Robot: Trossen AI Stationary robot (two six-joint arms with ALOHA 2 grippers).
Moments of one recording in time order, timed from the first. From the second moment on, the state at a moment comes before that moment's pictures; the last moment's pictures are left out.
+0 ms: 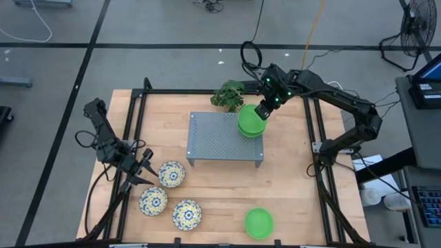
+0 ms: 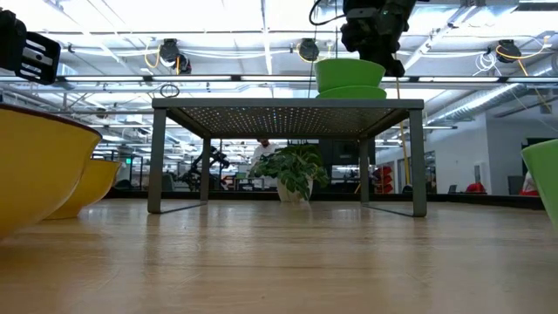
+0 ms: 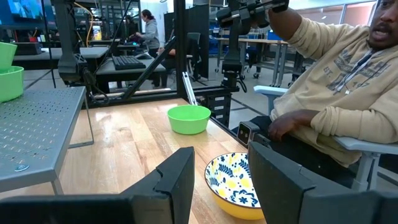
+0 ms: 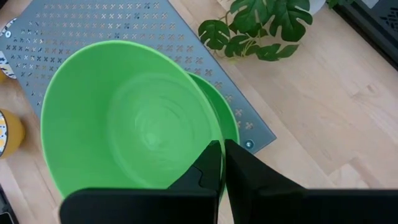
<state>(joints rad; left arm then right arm) -0.97 0.05 0.03 0.03 -0.50 -0.03 -0.52 1.48 1.51 -1.12 -0.21 0.24</state>
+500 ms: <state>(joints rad) -0.97 0.05 0.03 0.03 -0.50 -0.03 -0.52 1.48 1.51 -1.12 -0.21 0.24</state>
